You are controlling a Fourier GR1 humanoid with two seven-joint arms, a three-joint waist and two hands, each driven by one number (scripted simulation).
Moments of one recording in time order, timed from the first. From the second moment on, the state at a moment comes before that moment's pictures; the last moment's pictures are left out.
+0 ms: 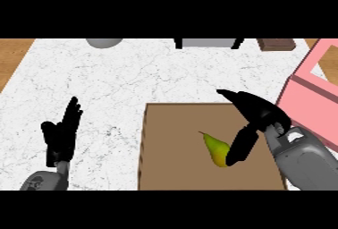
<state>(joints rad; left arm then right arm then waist) -0.10 0.31 -0.15 -1.28 0.22 0.35 -0.03 -0.52 -0.44 0.43 -1.67 0.07 0.42 1.04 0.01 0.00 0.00</state>
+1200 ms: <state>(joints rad) -0.11 0.28 -0.11 -1.29 0.17 0.33 0.00 -0.57 -0.28 0.52 -1.48 0.19 0.38 1.11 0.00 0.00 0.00</state>
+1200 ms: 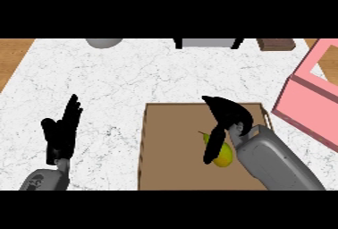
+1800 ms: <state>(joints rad) -0.10 0.26 -0.10 -1.28 0.15 0.31 -0.01 -0.56 -0.28 0.52 -1.39 0.24 0.42 1.05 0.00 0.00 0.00</state>
